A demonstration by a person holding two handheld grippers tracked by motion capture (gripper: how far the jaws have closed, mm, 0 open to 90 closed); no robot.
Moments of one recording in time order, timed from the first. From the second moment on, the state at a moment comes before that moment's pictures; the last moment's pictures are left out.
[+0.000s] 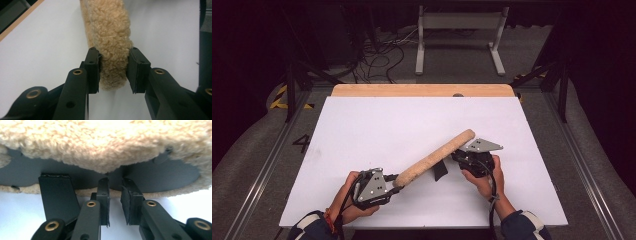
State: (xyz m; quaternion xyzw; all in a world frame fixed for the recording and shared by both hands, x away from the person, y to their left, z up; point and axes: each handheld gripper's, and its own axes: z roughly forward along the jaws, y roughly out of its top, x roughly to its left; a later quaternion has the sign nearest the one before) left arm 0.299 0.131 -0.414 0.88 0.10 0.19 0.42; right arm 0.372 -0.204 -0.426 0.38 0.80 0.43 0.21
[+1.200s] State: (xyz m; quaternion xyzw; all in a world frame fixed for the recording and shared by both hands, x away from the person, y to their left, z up) left arm 0.292 0.121 -0.411 0.86 0.11 0.19 0.47; right arm 0.374 -0.213 -0.420 0.41 0.77 0.43 0.23
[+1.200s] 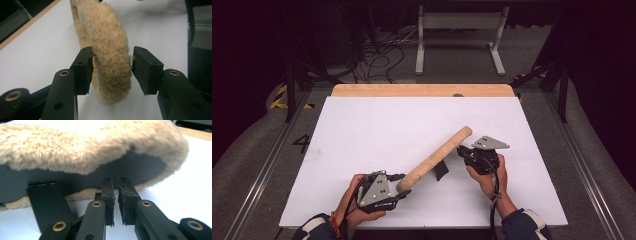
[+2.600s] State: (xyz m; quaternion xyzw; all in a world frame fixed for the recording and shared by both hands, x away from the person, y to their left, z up) left arm 0.279 0.101 -0.413 0.87 0.08 0.16 0.46; right arm 0.389 -0.164 -0.424 0.32 0.81 0.44 0.21
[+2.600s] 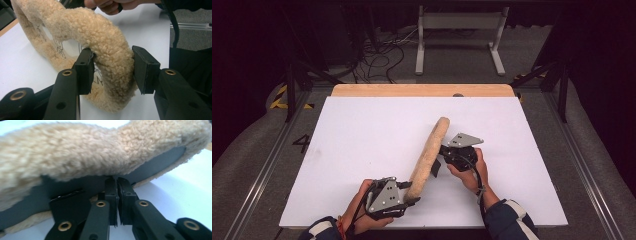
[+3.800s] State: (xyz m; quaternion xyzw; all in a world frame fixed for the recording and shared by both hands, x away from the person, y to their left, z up) left arm 0.285 0.092 -0.431 0.89 0.06 0.13 0.43; right arm 0.354 -0.158 -0.454 0.32 0.85 0.37 0.20
